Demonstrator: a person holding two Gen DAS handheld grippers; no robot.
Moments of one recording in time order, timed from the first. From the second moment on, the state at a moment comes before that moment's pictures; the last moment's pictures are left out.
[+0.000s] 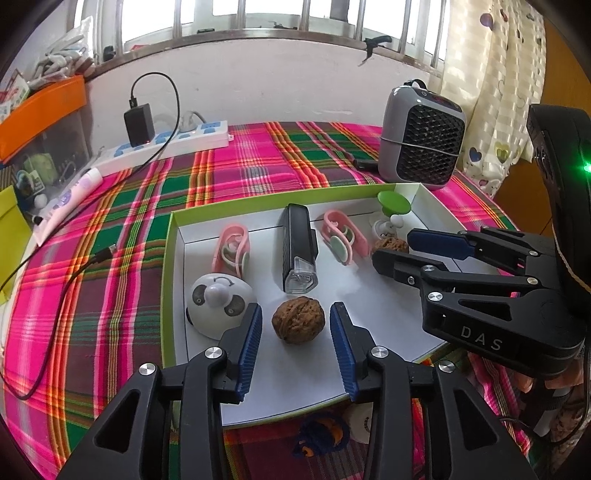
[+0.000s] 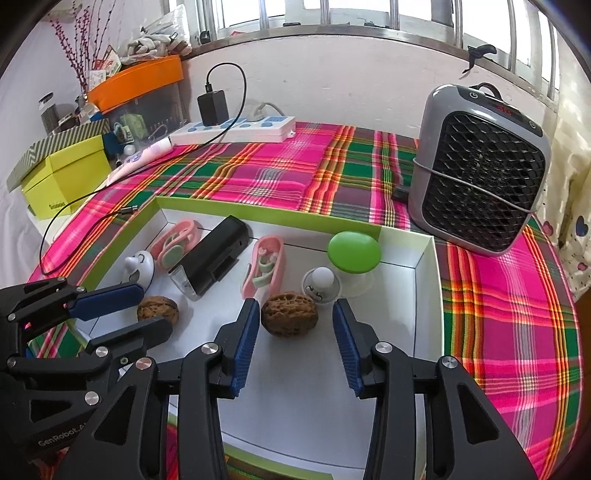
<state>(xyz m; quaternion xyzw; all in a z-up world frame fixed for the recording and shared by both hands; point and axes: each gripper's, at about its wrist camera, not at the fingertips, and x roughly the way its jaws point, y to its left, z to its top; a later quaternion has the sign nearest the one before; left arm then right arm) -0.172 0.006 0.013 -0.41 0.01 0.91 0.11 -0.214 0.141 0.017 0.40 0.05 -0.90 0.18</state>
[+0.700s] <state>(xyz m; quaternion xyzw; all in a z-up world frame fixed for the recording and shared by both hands) -0.141 0.002 0.031 -0.38 0.01 0.92 0.10 -0.183 0.142 0.031 0.38 0.04 -0.91 0.17</state>
